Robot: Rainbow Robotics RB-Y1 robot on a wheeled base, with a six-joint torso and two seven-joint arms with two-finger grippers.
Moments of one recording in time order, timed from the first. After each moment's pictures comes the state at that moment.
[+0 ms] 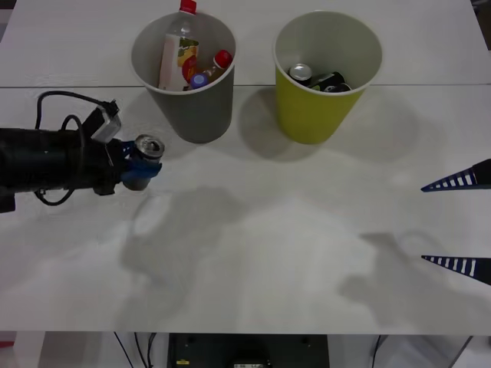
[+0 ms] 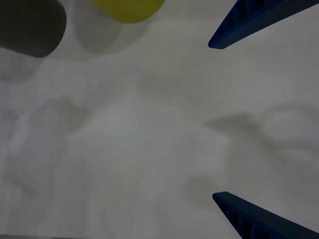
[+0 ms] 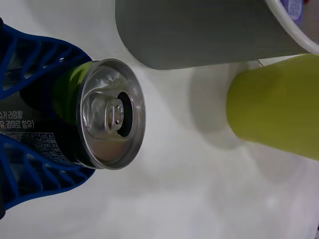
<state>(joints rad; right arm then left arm) 0.26 -1.13 -0.26 -2.01 1.31 -1.13 -0.09 -0.33 1.01 -0.25 -1.74 -1.45 -0.87 0.56</state>
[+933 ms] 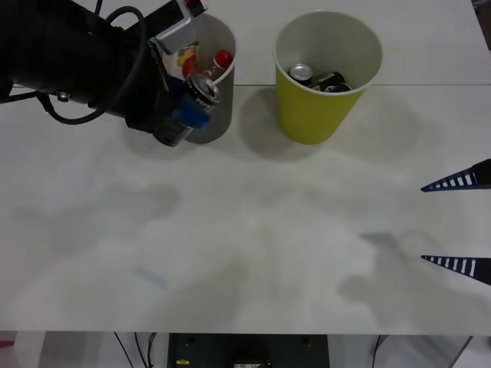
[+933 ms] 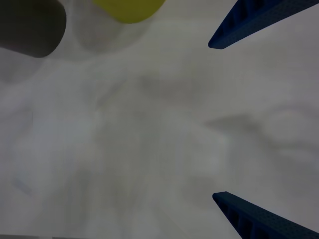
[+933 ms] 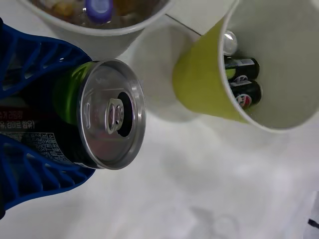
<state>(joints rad) 0.26 -1.13 -0.26 -2.01 1.31 -1.13 -0.09 -0.84 0.68 -0.16 -1.97 -1.93 -1.57 1.23</state>
